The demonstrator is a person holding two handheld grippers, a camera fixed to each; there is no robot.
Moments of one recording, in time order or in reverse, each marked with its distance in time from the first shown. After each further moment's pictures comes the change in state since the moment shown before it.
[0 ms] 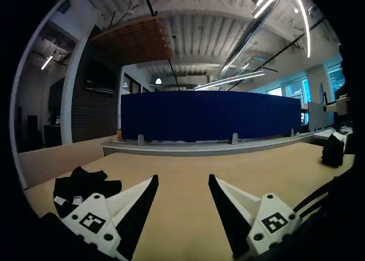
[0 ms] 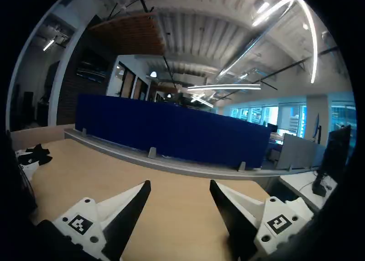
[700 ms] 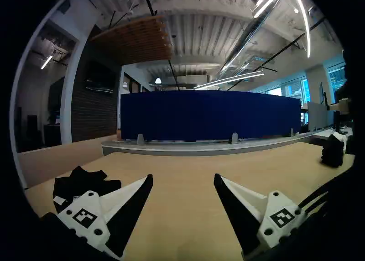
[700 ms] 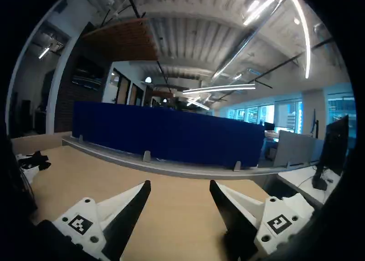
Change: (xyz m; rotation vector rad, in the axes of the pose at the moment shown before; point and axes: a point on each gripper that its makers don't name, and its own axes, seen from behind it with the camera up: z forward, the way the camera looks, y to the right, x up) left arm 0.000 0.001 0.002 -0.003 -0.001 -0.001; right arm -0.004 0.032 -0.005 -0.019 0.038 0.054
